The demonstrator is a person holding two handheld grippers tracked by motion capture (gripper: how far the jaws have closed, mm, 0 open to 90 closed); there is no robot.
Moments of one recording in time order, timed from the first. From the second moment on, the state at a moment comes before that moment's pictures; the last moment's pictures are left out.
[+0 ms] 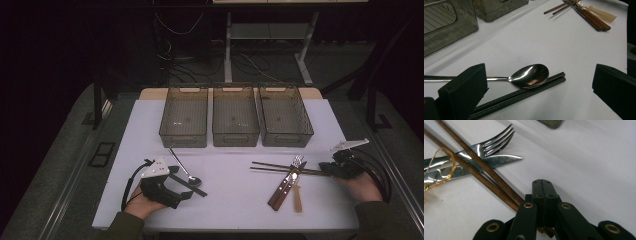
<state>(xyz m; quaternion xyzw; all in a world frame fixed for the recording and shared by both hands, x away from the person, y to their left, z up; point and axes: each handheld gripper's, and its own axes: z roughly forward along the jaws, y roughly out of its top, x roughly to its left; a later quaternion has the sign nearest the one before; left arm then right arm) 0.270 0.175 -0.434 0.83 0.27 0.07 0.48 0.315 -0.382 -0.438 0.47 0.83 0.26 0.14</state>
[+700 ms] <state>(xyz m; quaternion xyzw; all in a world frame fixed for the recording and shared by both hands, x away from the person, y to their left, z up) 0.271 0.174 -0.434 0.83 0.27 0.06 0.48 0.293 -0.377 -0.437 0.45 0.85 0.26 0.13</state>
